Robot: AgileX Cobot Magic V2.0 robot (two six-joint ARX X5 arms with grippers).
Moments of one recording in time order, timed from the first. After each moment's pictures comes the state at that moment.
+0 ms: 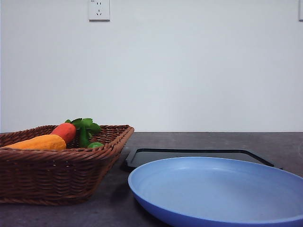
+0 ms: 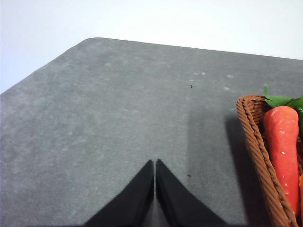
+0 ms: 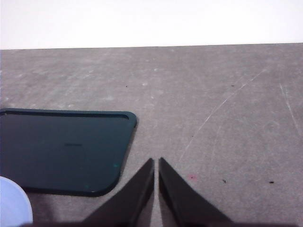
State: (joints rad) left_arx -0.02 0.00 0.05 -0.22 -0.16 -0.10; right_arx 0.02 0.01 0.02 -0.16 -0.10 0.08
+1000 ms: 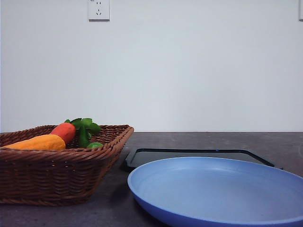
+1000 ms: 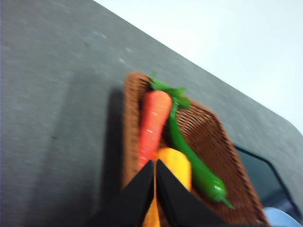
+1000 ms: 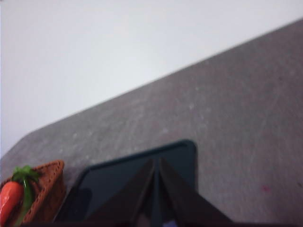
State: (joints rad) left_arx -0.02 0.06 0.09 -0.23 0.28 -0.54; right_arx 0.02 0.02 0.16 -0.22 -0.21 0.50
